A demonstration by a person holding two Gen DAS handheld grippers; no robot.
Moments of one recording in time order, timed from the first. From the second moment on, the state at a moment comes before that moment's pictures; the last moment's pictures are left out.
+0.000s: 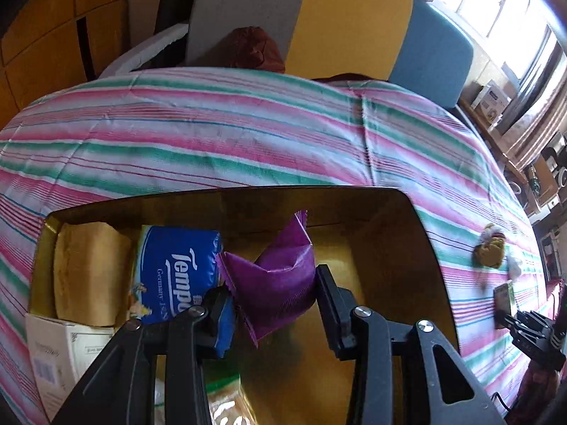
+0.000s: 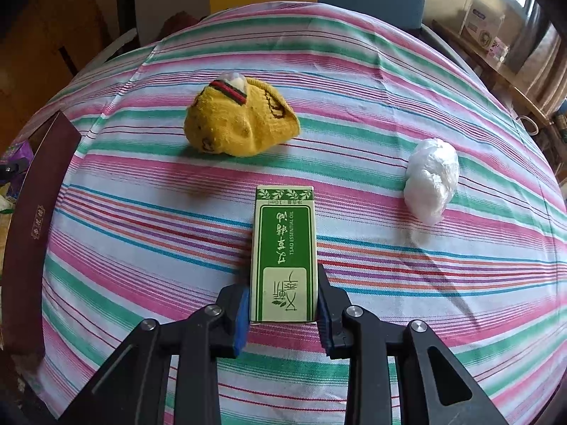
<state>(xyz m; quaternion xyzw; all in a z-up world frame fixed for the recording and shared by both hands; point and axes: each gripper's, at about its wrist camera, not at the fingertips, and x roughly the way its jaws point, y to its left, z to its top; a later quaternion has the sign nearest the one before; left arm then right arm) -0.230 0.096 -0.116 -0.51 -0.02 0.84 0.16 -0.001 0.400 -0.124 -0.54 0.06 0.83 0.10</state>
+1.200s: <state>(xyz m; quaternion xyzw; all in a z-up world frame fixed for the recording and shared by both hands) -0.070 0.058 -0.043 -0.40 0.02 0.90 0.15 0.000 0.400 -0.125 -0.54 0.08 0.83 0.10</state>
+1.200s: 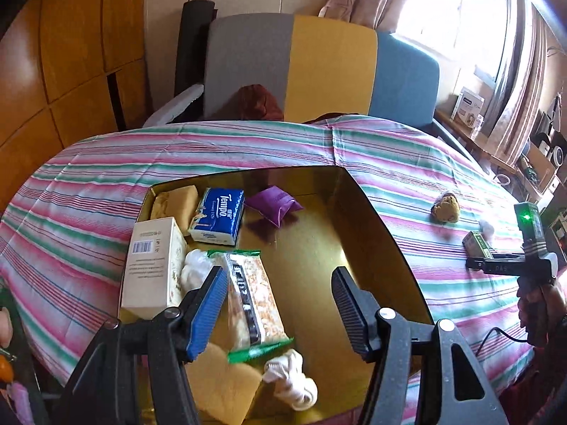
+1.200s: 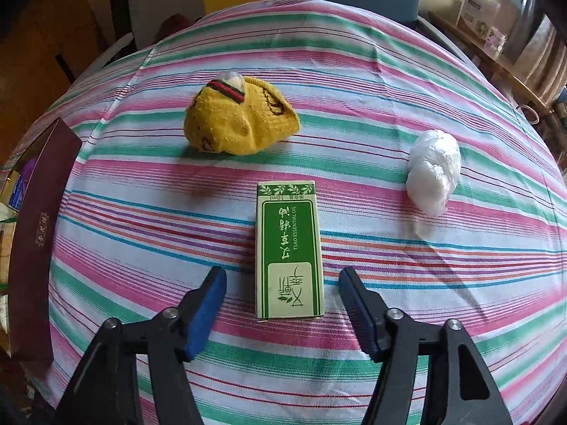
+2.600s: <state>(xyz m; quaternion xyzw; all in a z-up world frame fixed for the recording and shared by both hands) -0.043 0.017 -0.058 -0.42 0.01 0.90 0.13 -0.002 0.313 -0.059 -0.49 0.06 0.87 0.04</state>
